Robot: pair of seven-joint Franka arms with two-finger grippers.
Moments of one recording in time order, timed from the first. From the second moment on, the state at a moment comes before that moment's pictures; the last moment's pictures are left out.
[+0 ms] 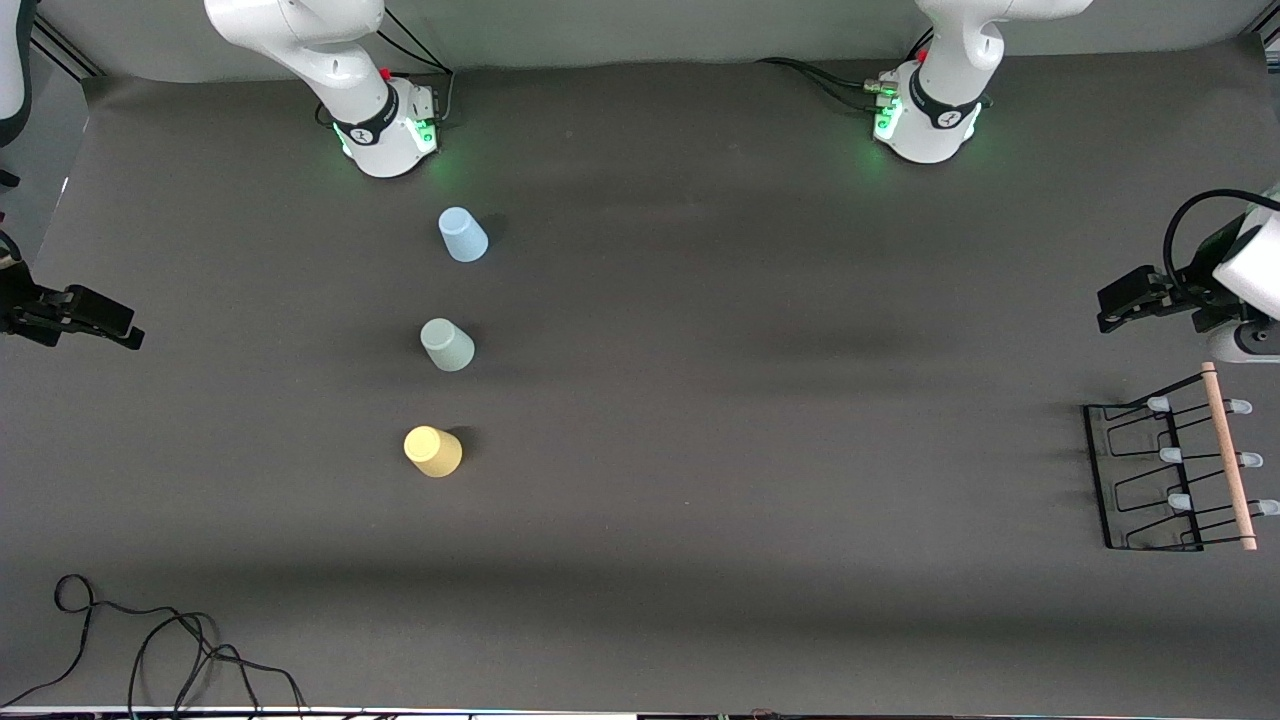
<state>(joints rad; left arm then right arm) -0.08 0.06 0.07 -1.59 0.02 1.66 0.00 0.07 0.07 -0.17 -1.55 -0.01 1.65 -0.02</state>
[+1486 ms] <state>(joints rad) 0.12 0.29 0.08 -1.56 0.07 1.83 0.16 0.07 0.07 -0.17 -1.55 0.00 1.65 -0.02</state>
